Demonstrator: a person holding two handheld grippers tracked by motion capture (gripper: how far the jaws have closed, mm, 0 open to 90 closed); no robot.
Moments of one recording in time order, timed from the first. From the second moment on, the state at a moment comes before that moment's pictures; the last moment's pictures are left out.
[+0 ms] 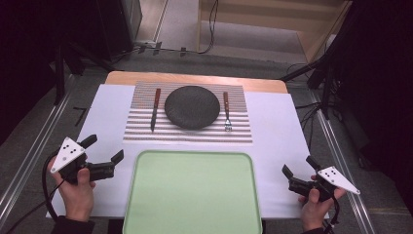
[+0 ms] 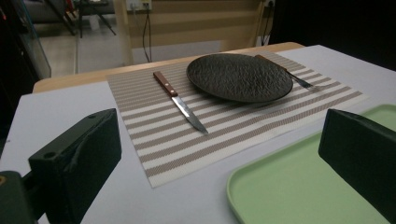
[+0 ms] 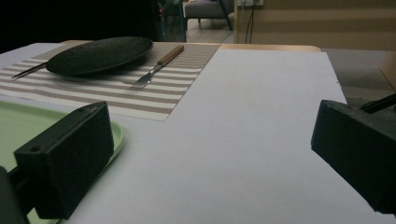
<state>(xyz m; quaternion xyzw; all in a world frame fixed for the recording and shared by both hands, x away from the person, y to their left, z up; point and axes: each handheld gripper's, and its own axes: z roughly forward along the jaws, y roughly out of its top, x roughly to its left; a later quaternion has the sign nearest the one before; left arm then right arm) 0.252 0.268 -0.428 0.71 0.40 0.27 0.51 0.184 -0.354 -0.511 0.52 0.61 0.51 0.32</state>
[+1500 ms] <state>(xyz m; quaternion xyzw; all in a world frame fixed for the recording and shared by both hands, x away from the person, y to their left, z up) 0.369 0.221 -0.387 0.76 0.40 0.22 0.46 0.184 -0.354 -0.512 0.52 0.61 0.50 0.32</state>
